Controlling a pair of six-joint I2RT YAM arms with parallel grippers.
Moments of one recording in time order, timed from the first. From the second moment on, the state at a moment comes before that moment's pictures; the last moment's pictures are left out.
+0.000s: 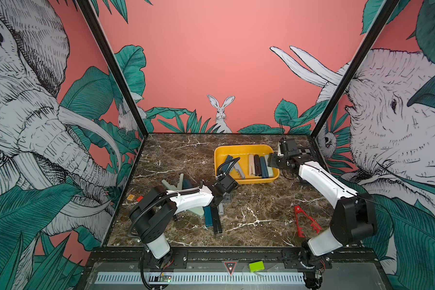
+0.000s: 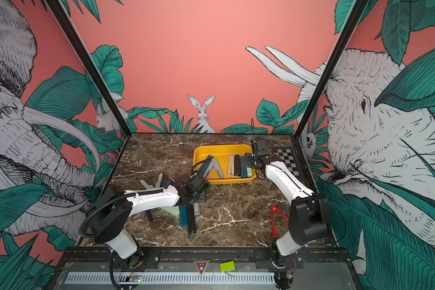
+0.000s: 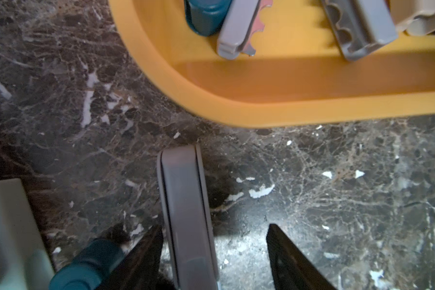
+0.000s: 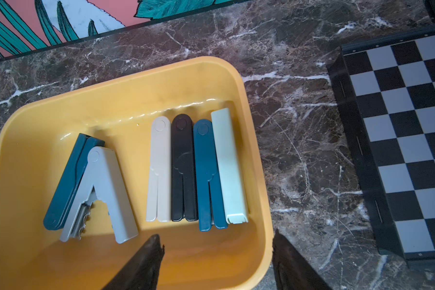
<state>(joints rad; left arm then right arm) -0.91 1.67 0.97 -0.43 -0.30 -0.78 0.27 1.54 1.20 -0.51 0.09 0.37</state>
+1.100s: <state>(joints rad) -0.91 1.73 0.99 -0.41 -0.27 -0.81 0.05 1.38 1.01 -0.48 0.02 0.37</state>
